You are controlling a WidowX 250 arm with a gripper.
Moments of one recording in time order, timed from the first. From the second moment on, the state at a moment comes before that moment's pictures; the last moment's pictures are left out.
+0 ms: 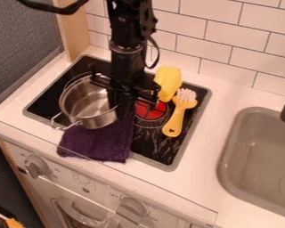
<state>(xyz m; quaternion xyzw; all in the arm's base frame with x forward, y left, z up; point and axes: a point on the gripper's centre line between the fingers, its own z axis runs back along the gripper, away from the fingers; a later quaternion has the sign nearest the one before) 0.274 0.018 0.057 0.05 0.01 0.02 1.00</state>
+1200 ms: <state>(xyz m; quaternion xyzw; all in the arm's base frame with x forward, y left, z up) 0.283 -0.001 0.076 -0.01 0.01 0.04 1.00</state>
